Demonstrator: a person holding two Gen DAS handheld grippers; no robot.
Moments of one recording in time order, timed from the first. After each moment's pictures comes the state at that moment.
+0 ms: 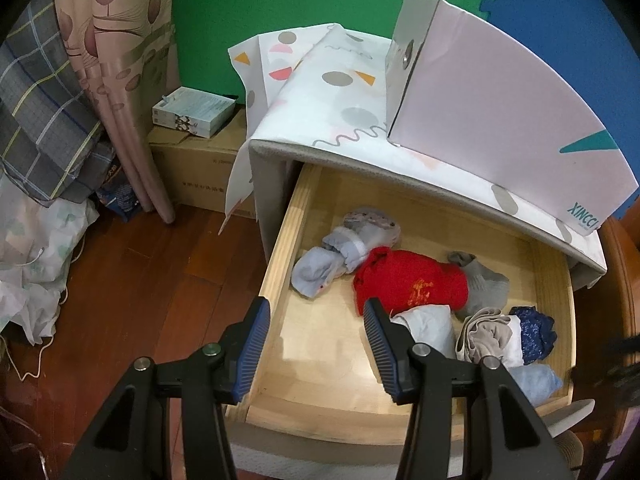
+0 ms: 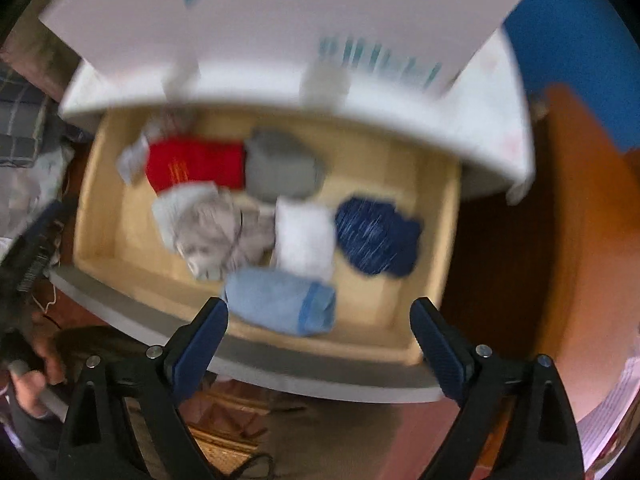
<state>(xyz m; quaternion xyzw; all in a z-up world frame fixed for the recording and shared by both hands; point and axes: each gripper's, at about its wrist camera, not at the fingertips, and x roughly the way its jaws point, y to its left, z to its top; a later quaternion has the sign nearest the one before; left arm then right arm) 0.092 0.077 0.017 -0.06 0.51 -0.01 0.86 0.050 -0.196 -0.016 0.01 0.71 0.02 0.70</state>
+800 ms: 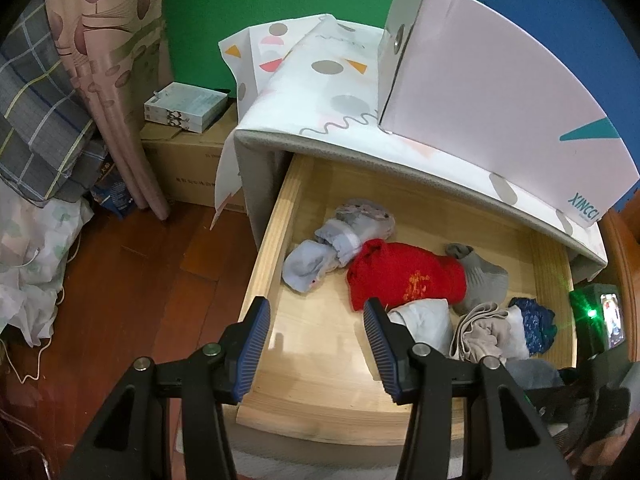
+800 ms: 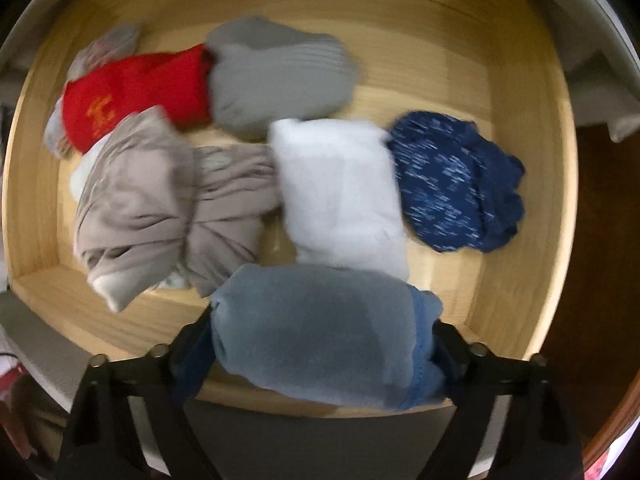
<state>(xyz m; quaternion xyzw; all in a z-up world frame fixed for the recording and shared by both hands) 0.097 0.069 0.010 -0.06 0.53 -0.01 0.85 0.043 -0.173 -0.123 0.04 0.75 -0.02 0.66</state>
